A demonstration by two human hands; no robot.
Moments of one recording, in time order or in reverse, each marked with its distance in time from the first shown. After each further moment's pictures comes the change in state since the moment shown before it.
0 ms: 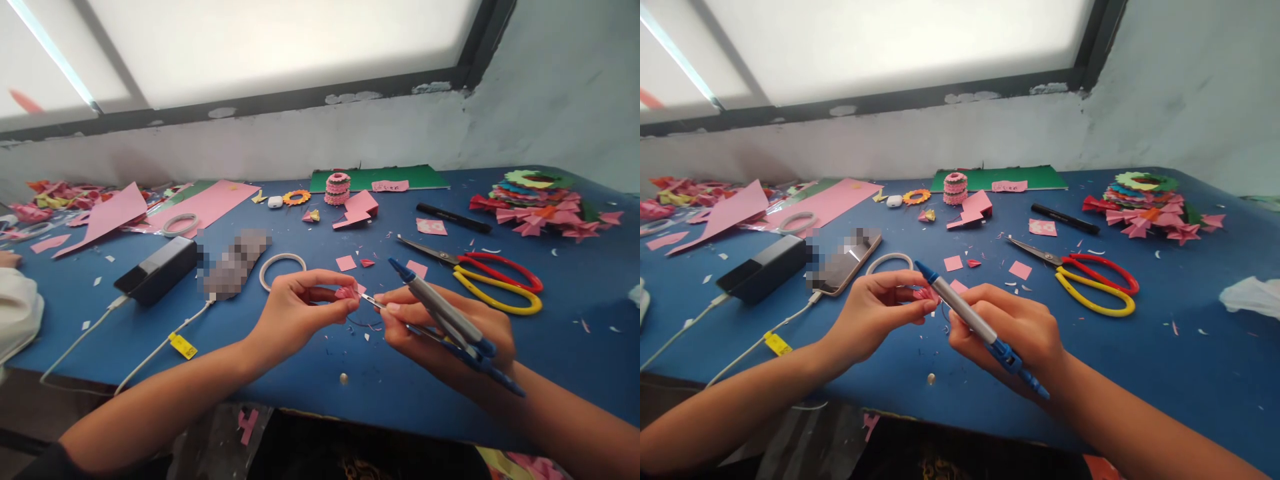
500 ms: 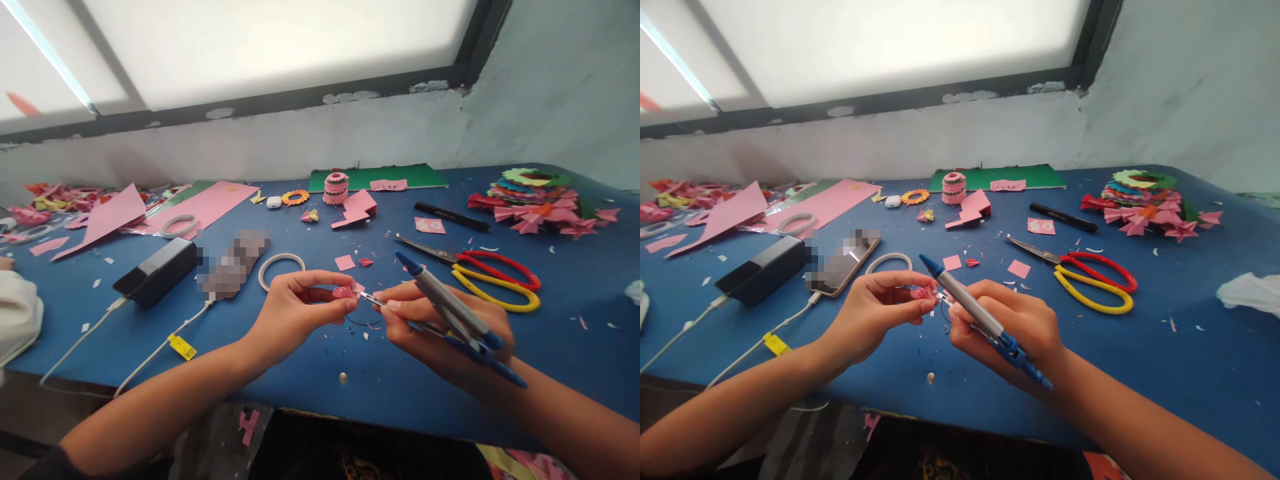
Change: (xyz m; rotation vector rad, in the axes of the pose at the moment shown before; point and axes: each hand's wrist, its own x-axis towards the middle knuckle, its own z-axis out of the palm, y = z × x) left_hand 0.000 0.002 -0.001 0.019 -0.009 -0.061; right_hand 0.003 0.001 0.001 0.064 0.008 0.045
